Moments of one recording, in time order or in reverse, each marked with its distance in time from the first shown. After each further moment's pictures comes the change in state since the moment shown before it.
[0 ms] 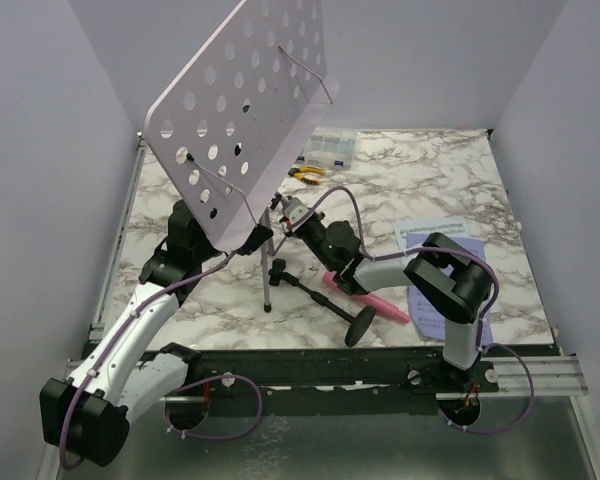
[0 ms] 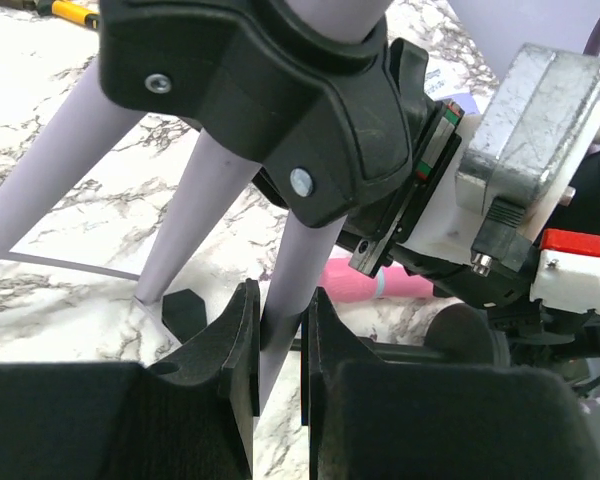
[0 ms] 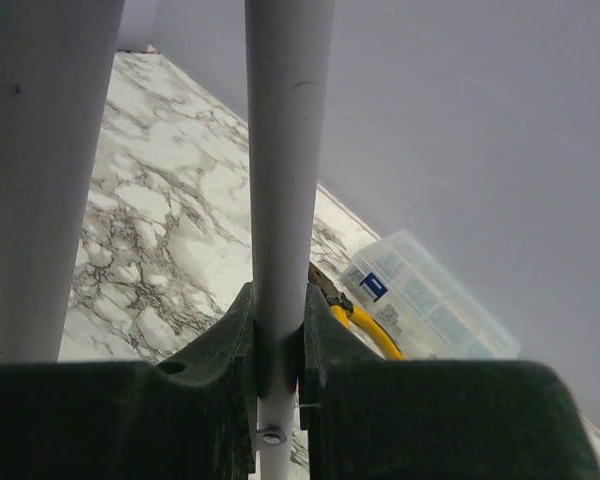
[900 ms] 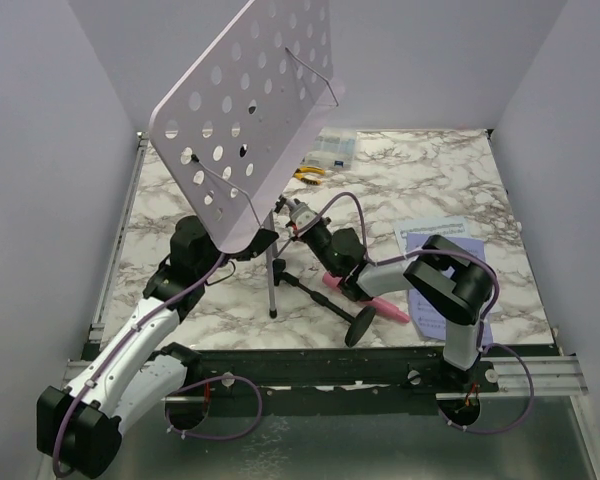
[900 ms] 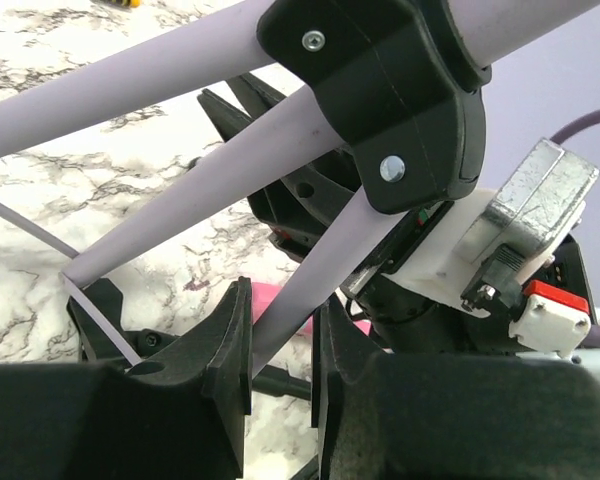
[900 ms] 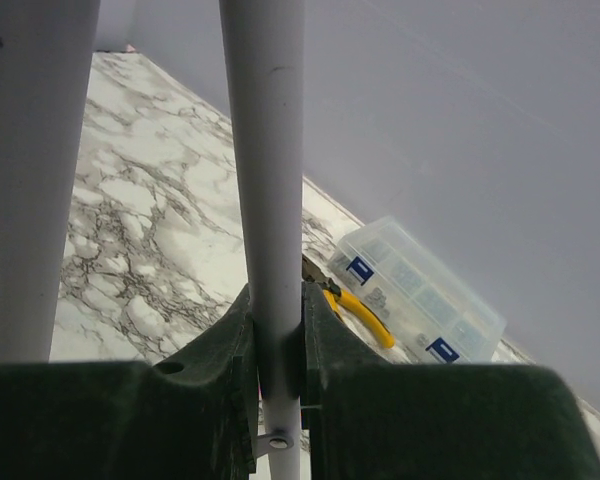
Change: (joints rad) left arm -0.053 -0.063 -0.146 0.160 -0.124 -0.394; right arm 0.000 -0.010 -0.083 0.089 0.022 0.017
